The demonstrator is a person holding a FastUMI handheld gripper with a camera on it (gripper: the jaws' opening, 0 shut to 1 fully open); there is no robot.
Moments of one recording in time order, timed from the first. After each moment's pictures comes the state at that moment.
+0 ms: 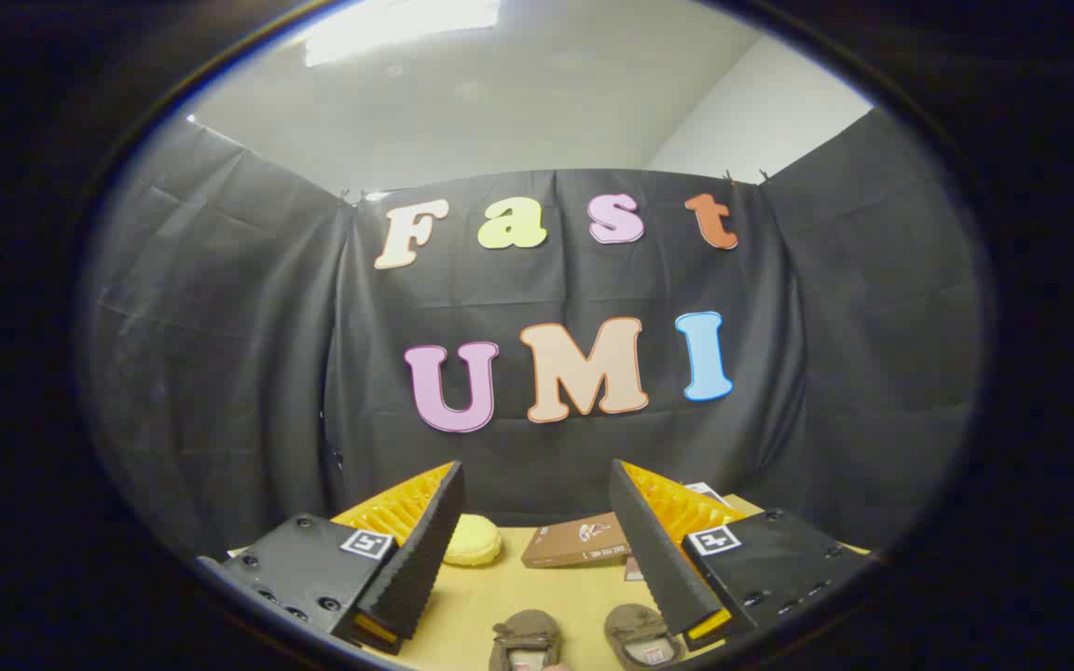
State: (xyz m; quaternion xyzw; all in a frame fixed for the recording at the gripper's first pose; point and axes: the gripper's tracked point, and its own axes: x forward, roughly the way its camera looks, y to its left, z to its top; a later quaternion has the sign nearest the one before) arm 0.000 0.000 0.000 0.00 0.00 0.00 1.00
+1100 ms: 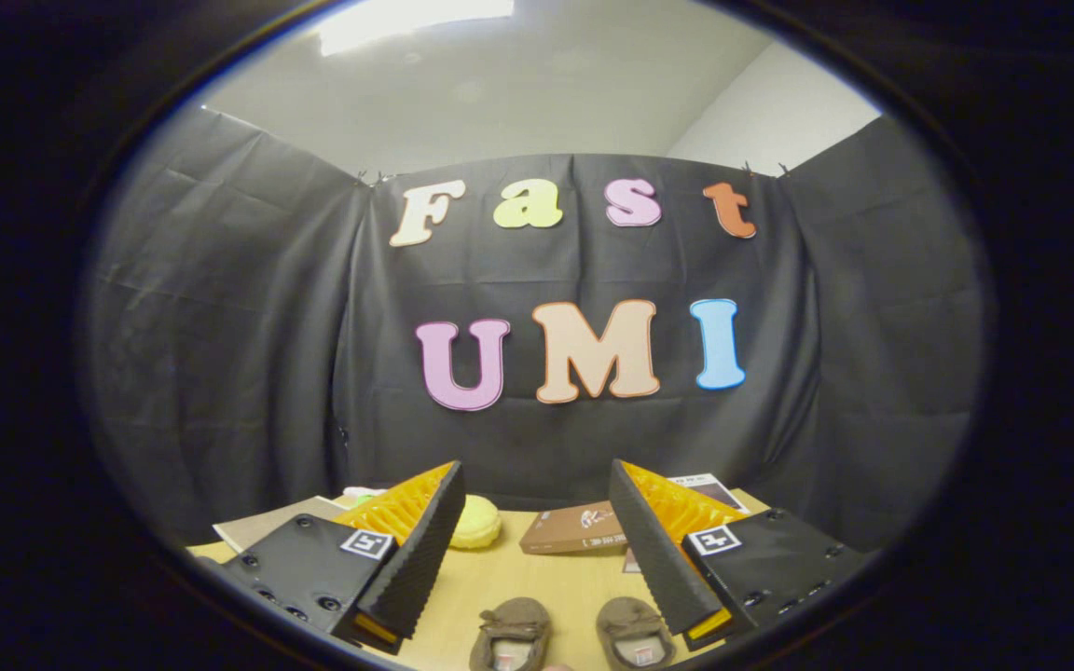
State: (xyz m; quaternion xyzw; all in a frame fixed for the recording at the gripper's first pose) arm 0.003 0.002 -0.030 -0.02 0.03 0.03 1.00
